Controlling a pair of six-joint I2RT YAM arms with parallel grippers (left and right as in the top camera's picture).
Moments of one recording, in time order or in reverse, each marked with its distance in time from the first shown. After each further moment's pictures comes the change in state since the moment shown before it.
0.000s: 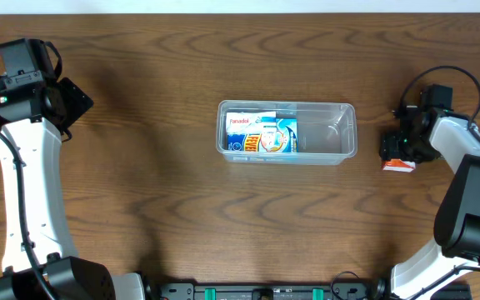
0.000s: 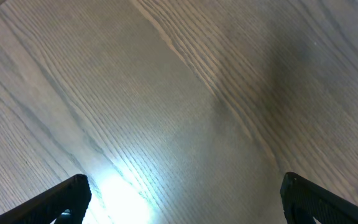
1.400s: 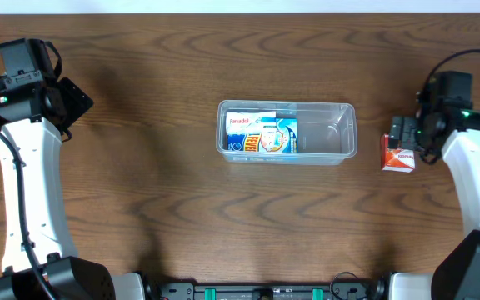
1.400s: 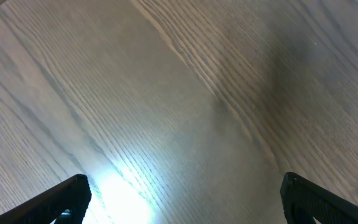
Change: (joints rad) left arm 0.000 0.000 0.000 0.000 0.000 0.000; right arm 0.046 -0.324 0.050 -0.183 0.169 0.201
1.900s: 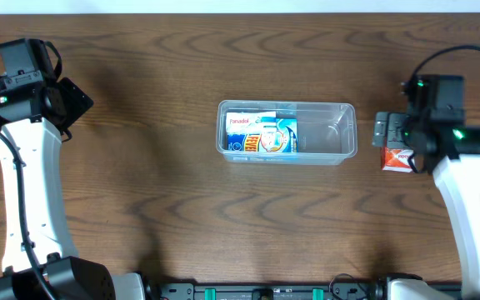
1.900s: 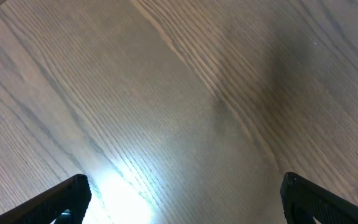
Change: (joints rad) left arm 0.000 0.000 0.000 0.000 0.000 0.000; right arm 0.167 -0.145 0.000 -0.015 0.005 0.009
